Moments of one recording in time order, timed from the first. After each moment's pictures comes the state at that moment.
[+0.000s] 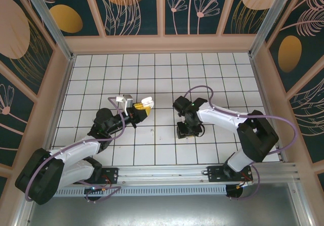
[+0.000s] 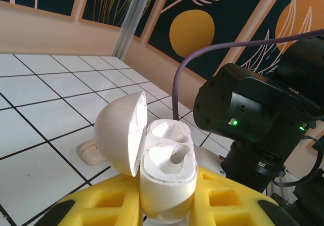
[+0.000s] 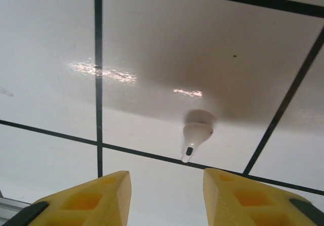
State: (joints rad) left arm -0.54 1.10 0.28 0.83 0.52 -0.48; right arm 0.78 1.56 0.97 -0.95 -0.16 0.55
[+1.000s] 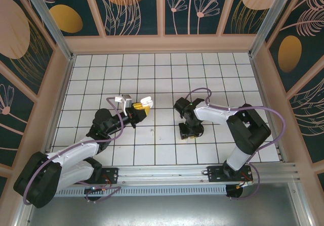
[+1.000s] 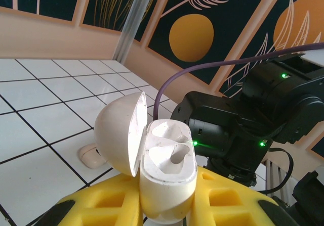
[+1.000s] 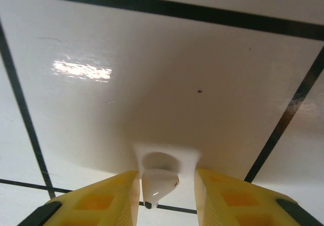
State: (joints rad) left arm -0.54 1.06 0.28 0.80 0.51 -0.48; right arm 0.73 1.66 0.93 -0.88 -0.15 0.52
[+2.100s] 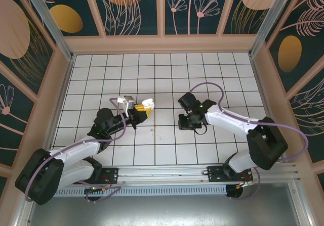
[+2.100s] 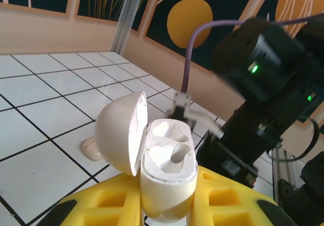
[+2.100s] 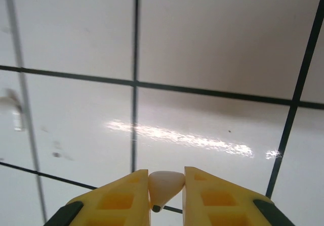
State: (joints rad) left arm -0.54 1.10 0.28 0.80 0.55 -0.39; right arm 0.73 1.42 0.89 -0.70 -0.11 0.64
